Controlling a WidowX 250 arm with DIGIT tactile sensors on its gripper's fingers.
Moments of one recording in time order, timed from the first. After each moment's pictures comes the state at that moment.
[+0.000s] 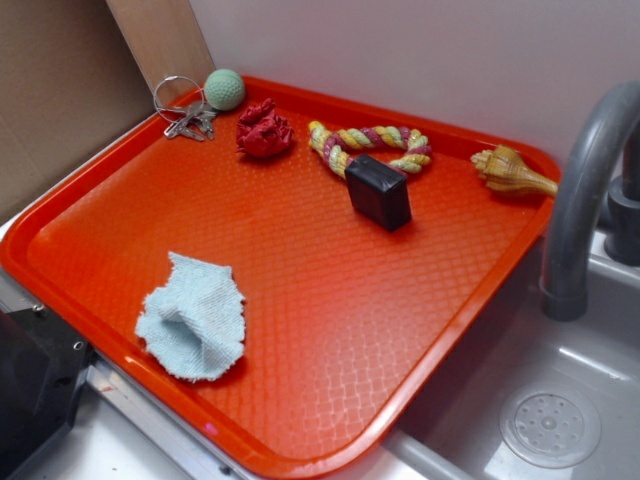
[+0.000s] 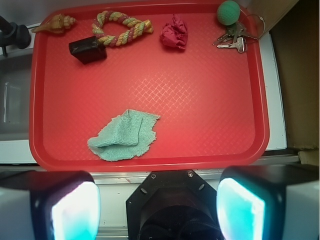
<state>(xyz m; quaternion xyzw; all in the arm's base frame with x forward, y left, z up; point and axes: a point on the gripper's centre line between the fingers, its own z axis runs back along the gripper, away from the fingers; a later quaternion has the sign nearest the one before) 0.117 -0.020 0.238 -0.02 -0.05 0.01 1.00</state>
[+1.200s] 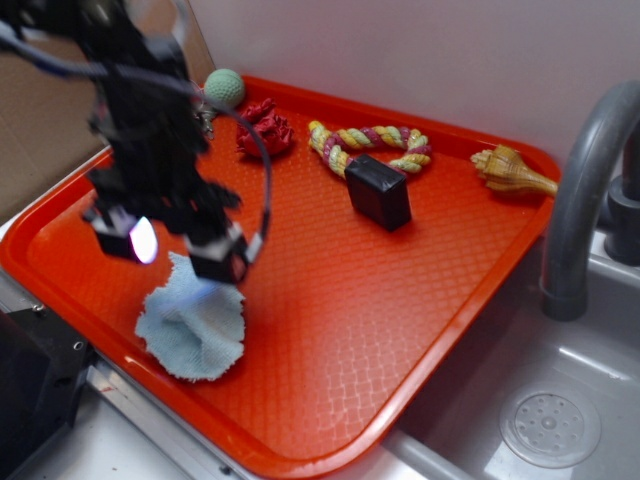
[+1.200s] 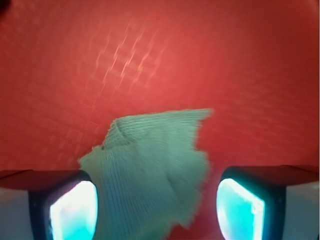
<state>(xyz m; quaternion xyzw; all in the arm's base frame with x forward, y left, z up) 0.156 -0.073 0.037 0.04 0.07 0.16 0.98</state>
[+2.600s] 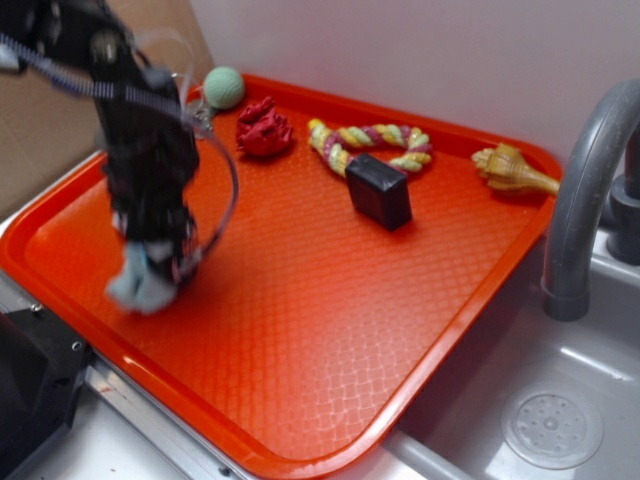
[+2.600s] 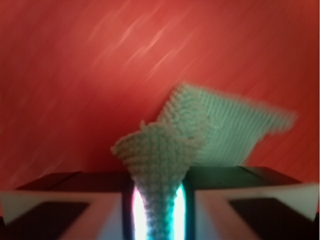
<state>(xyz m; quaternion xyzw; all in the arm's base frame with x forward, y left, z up) 0.185 -0.002 0.042 0.05 0.05 -0.02 1.00</state>
